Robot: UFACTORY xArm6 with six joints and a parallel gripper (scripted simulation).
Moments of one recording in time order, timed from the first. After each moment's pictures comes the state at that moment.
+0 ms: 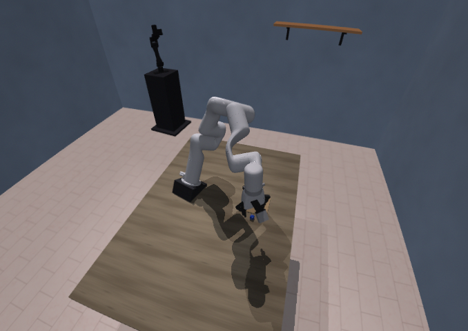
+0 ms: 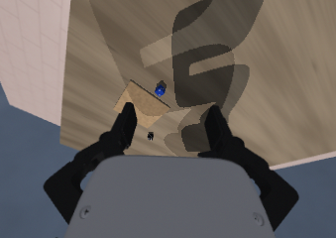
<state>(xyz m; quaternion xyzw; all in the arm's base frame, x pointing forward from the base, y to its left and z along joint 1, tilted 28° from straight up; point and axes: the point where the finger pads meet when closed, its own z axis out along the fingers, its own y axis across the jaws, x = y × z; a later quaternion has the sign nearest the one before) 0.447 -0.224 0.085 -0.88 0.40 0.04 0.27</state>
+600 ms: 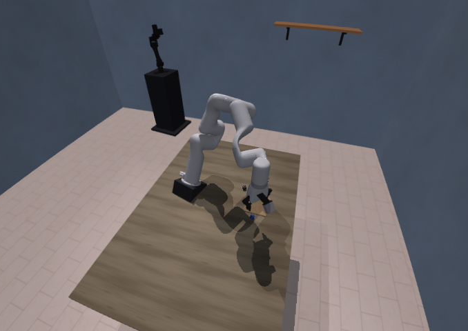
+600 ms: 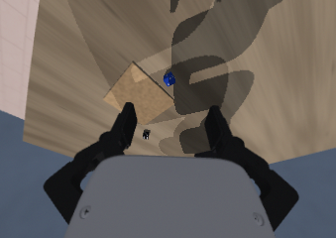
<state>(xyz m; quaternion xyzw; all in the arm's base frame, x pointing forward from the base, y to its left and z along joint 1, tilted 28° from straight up) 0.446 -0.153 0.088 -0.91 0.33 0.04 0.24</state>
